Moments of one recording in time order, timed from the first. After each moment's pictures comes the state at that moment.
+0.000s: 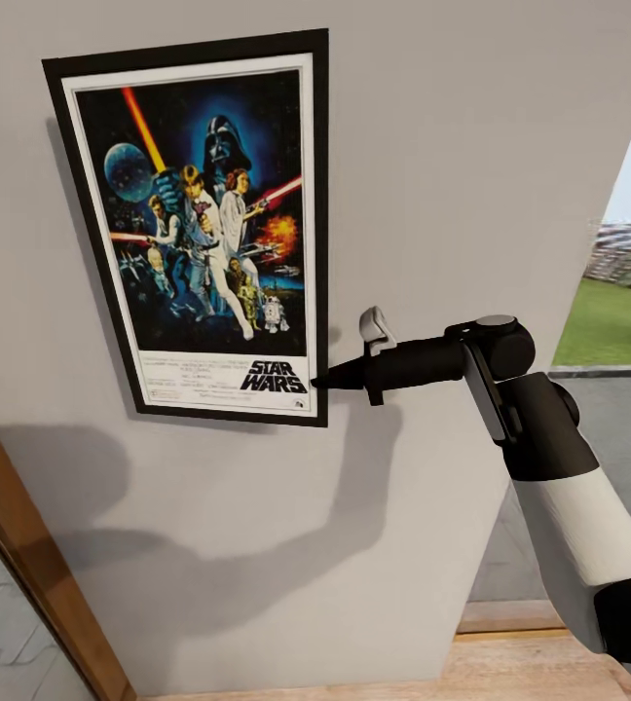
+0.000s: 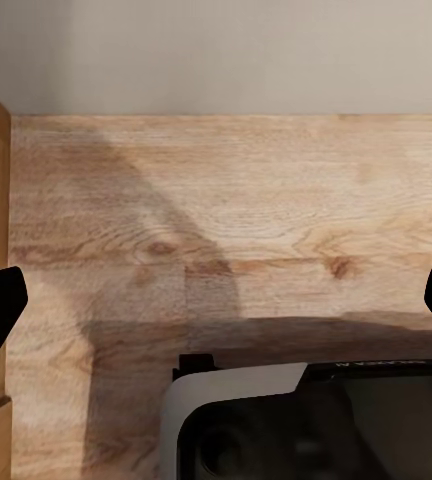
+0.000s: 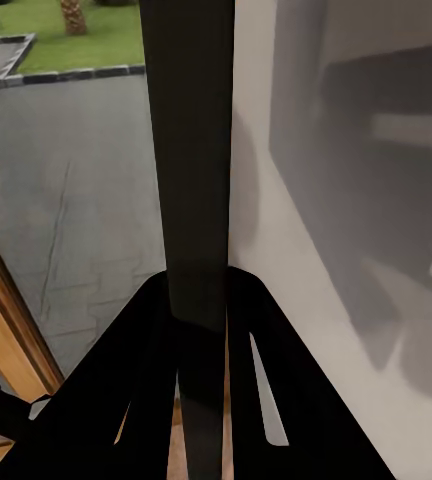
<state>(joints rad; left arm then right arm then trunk) 0.05 0.10 0.18 -0.53 -0.03 -0.15 -0.28 -1.05 -0.11 0.26 -1.45 -0.06 0.93 1.33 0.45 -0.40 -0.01</state>
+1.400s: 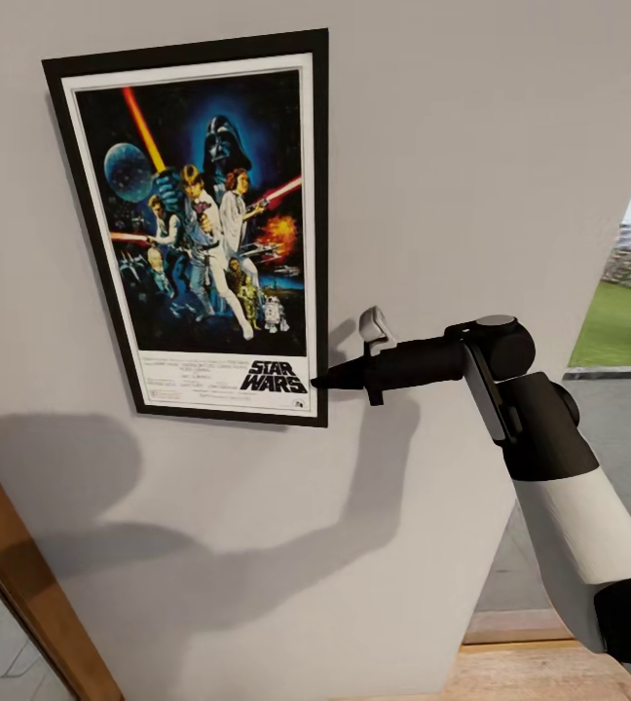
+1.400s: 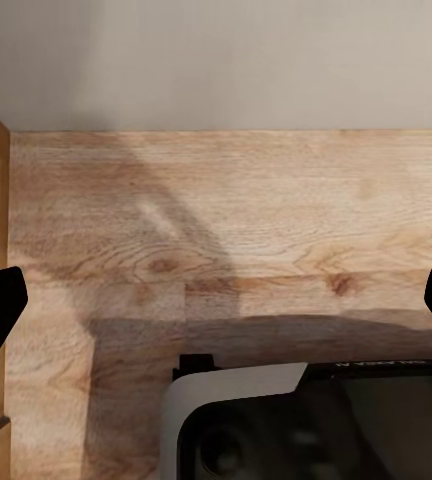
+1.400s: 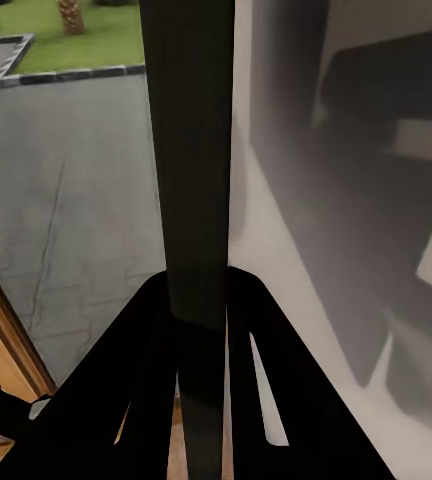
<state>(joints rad) 0.05 0.10 0.18 -0.53 -0.03 -0.15 -0.28 -1.05 -0.11 0.26 -1.45 -0.06 0.93 1.33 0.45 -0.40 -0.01</state>
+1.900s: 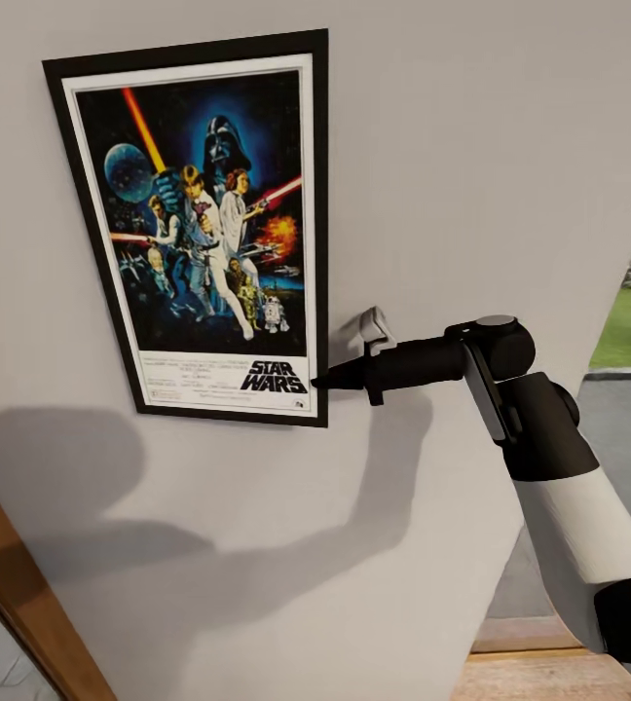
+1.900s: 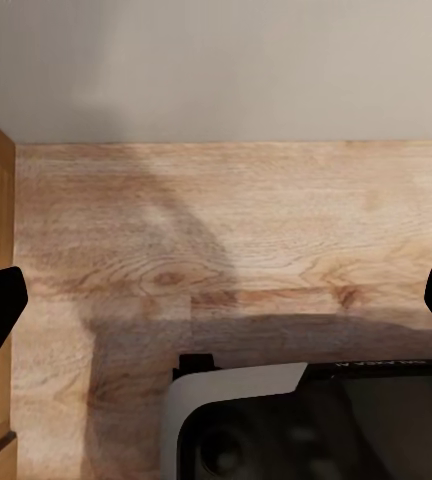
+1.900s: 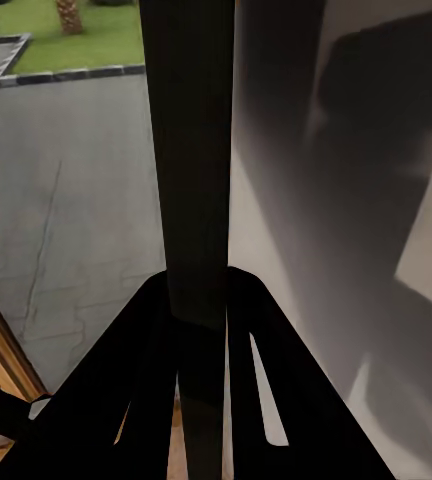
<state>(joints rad) 0.05 0.10 0.18 -0.53 -0.03 -0.15 -0.28 -1.05 -0.11 0.26 -1.45 -0.06 0.93 1.33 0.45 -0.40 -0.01</state>
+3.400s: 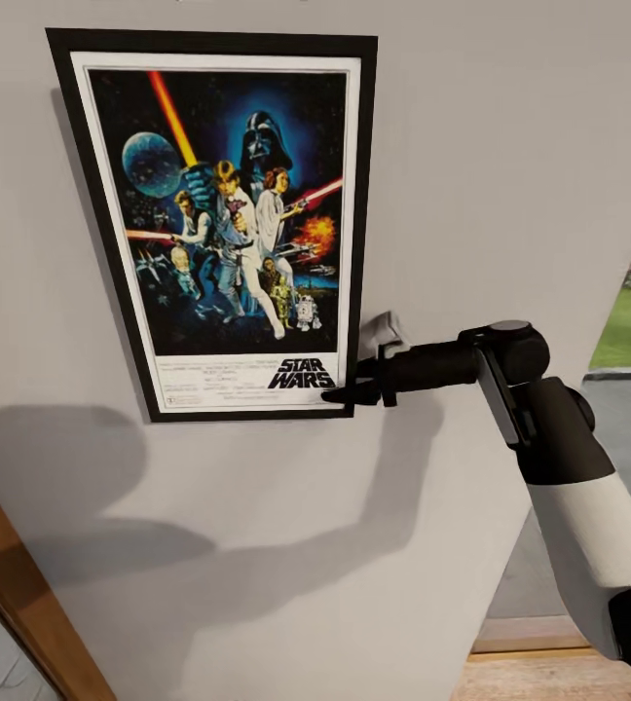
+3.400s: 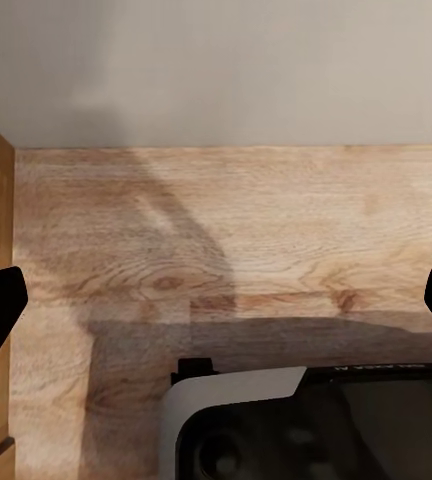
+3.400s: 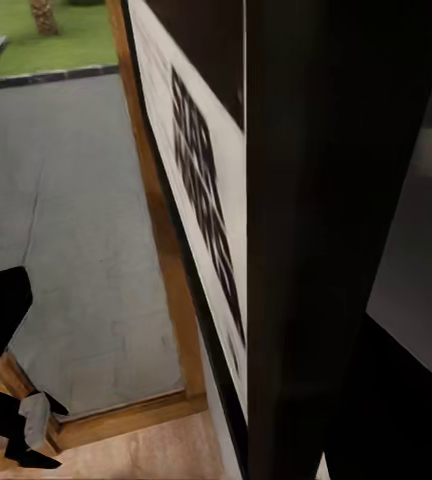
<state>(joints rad) 0.05 0.10 0.18 -0.53 -0.03 -0.17 -0.28 -1.03 -0.16 0.24 -1.45 -0.07 0.93 1.32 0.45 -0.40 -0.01</state>
